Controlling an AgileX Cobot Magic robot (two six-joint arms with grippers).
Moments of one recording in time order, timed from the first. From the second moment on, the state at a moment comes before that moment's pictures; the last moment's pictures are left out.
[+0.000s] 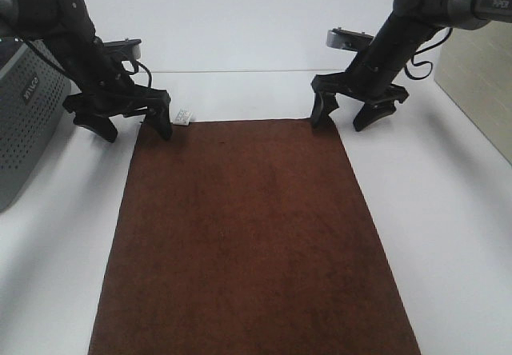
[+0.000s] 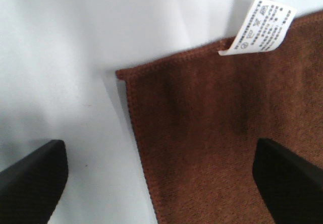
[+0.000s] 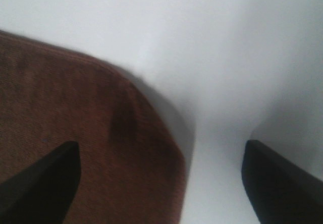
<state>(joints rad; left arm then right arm) -0.17 2.40 -1.86 -0.26 0.88 0.10 0.19 2.51 -2.04 0.39 0.99 -0.22</state>
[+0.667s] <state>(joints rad) -0.20 2.42 -1.86 -0.33 0.86 0.09 0.24 2.51 -2.04 0.38 0.94 -0.18</state>
